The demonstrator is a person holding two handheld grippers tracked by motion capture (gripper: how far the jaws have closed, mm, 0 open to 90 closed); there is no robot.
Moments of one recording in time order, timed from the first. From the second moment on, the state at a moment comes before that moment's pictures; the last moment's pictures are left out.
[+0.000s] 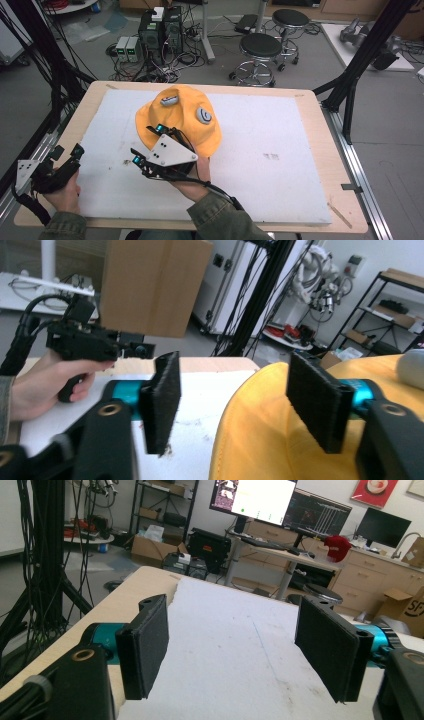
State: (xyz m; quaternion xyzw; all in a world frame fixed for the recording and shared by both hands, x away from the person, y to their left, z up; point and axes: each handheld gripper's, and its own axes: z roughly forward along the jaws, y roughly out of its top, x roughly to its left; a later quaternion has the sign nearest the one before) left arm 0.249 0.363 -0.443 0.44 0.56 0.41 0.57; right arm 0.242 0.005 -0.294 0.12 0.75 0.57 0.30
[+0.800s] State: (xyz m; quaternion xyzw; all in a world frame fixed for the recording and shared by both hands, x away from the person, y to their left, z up) left arm 0.249 0.362 -0.443 0.45 0.56 0.41 0.57; right arm 0.248 -0.068 -0.263 0.23 0.65 0.64 0.35
